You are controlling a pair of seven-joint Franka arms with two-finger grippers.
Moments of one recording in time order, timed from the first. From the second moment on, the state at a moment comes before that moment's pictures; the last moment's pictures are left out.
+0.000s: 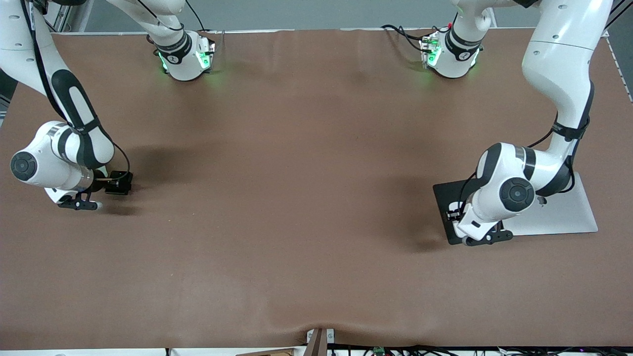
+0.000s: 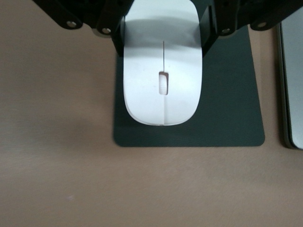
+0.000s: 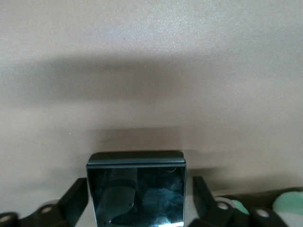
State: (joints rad) left arm 0.05 0.60 -0.22 -1.76 0.22 2.24 -0.44; right arm -0.24 0.51 -0.08 -2.08 -0.02 2.41 -0.22
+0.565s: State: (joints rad) left arm 0.09 0.61 -0.22 -1.83 0.25 2.30 -0.44; right arm -0.17 0.47 -0.06 -1.94 -0.02 2.28 -0.22
